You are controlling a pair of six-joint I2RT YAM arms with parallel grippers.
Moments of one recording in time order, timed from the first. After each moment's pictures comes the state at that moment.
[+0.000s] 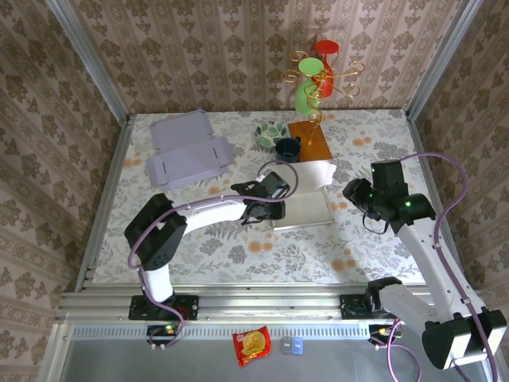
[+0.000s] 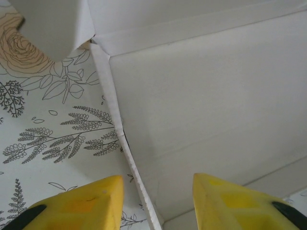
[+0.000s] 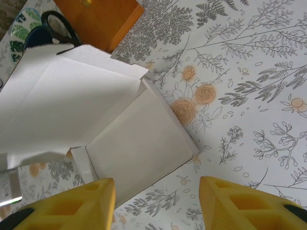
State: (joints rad) left arm -0.96 1.83 1.23 -0.48 -0.10 -0.76; right arm 0.13 0.97 0.93 -0.85 -0.04 0.80
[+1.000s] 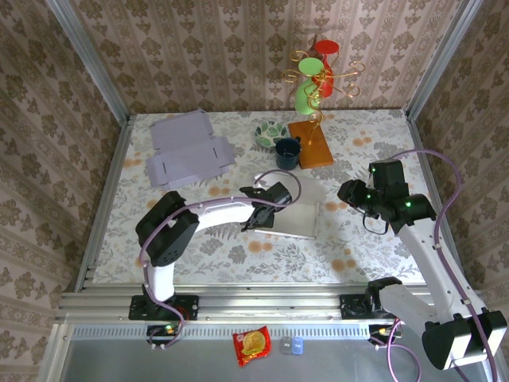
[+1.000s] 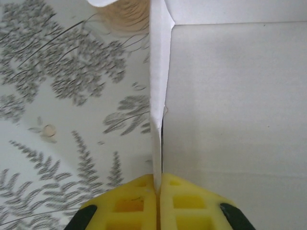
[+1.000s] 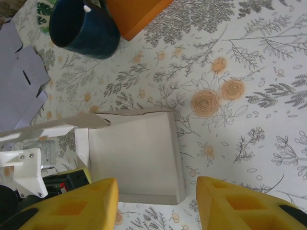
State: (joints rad) left arm -0.98 1.88 1.22 -0.67 -0.33 -0.73; right arm 0.13 0.97 0.93 -0.83 -0.16 0.65
